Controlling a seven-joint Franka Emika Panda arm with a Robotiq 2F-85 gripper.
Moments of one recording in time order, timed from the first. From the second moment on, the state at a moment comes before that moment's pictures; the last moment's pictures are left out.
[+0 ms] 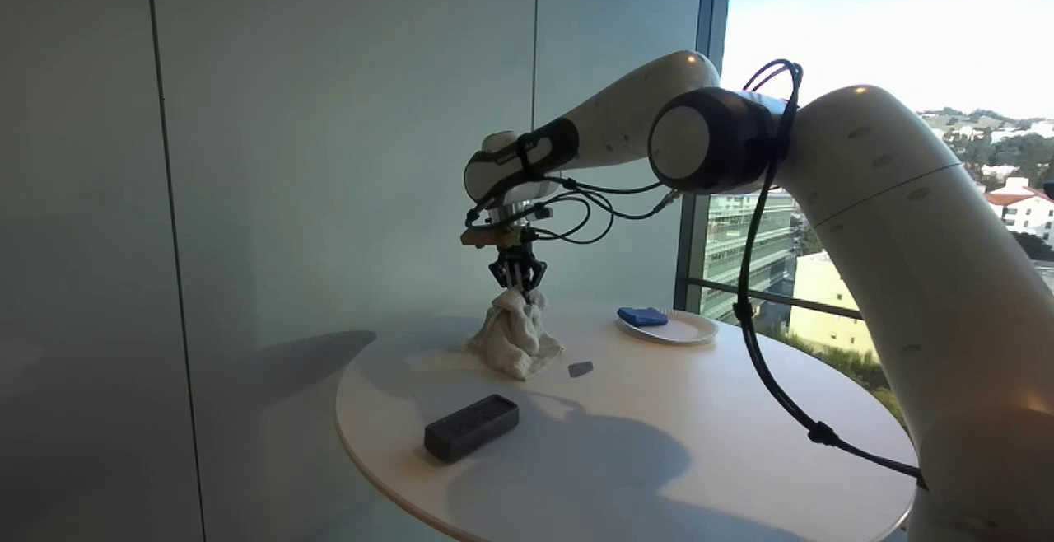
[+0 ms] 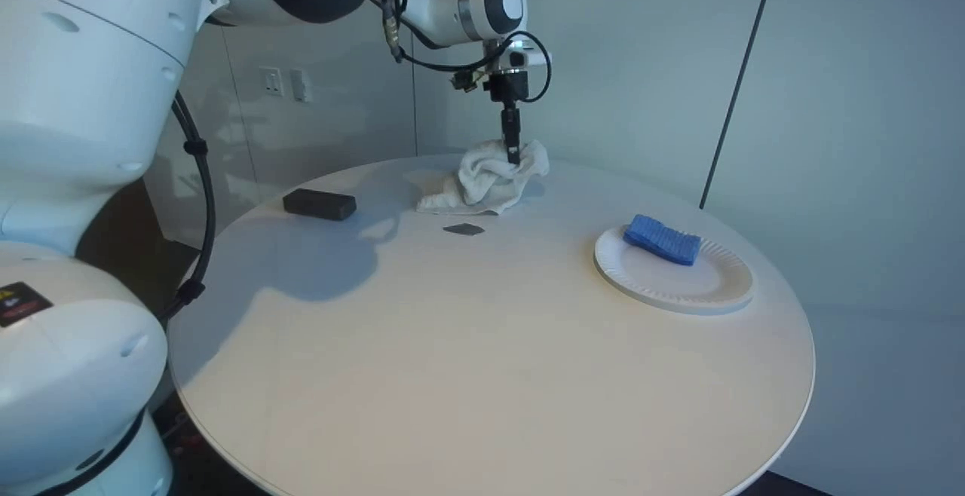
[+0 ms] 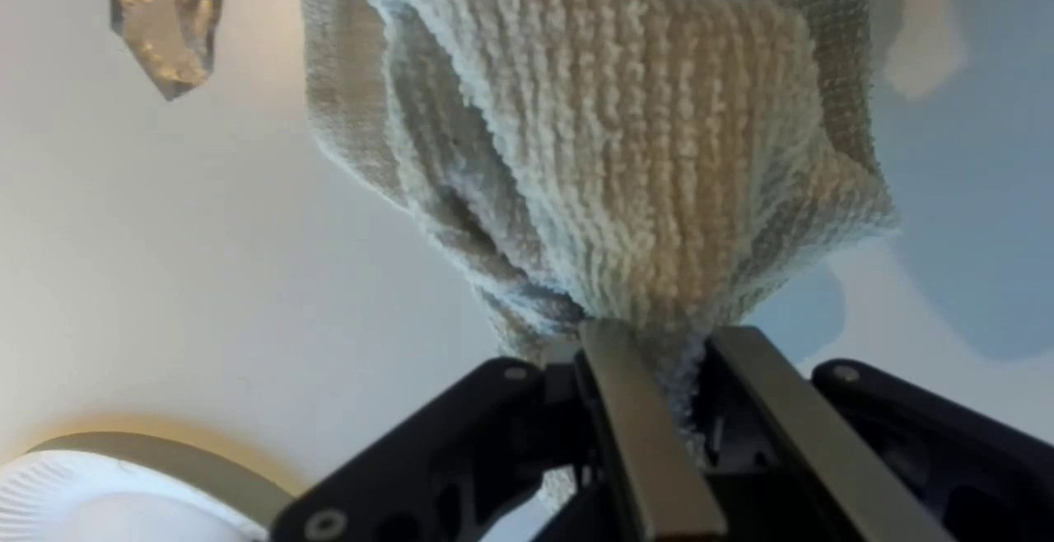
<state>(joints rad) -0.03 0.58 -0.12 -1.26 -0.14 1.83 1.16</state>
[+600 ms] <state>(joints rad) 0.01 0.59 -0.11 -1.39 -0.10 1.87 1.20</state>
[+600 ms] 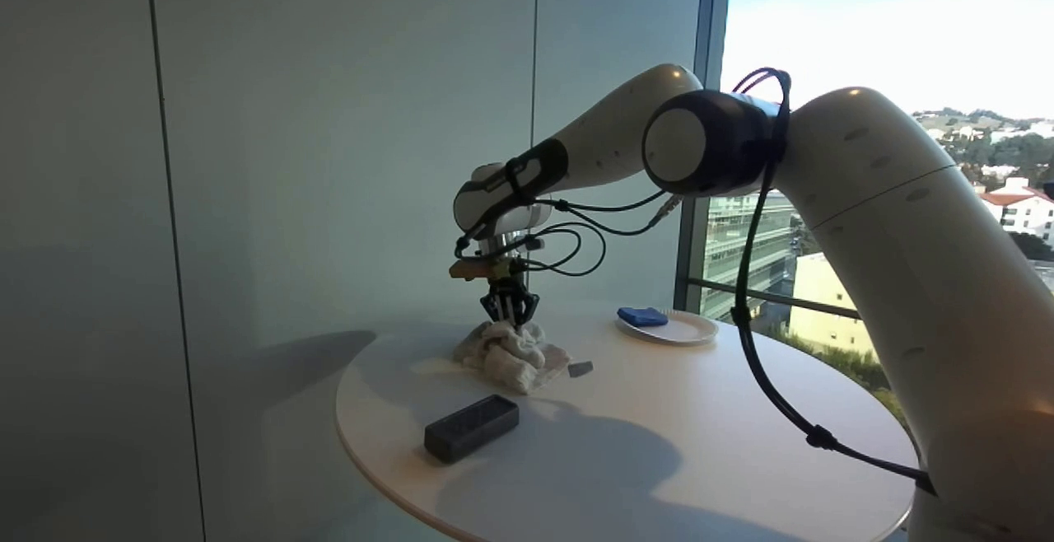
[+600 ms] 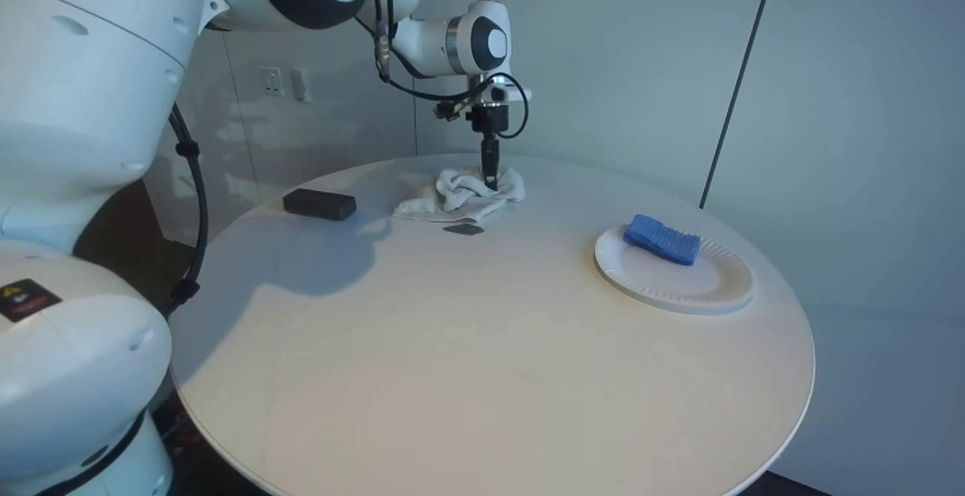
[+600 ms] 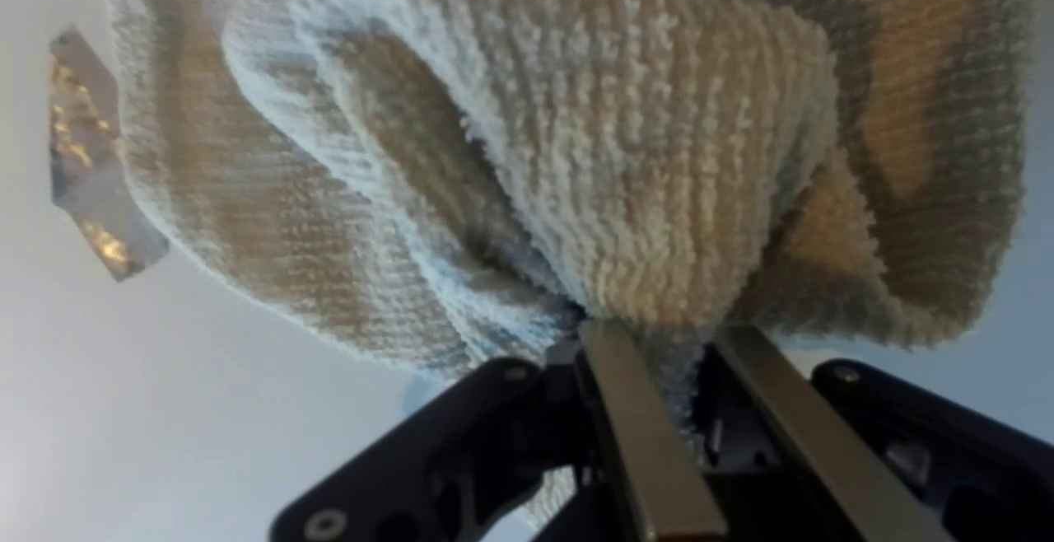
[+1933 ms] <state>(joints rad) 0.01 0.38 -0.19 -1.57 -0.47 1.72 1.64</state>
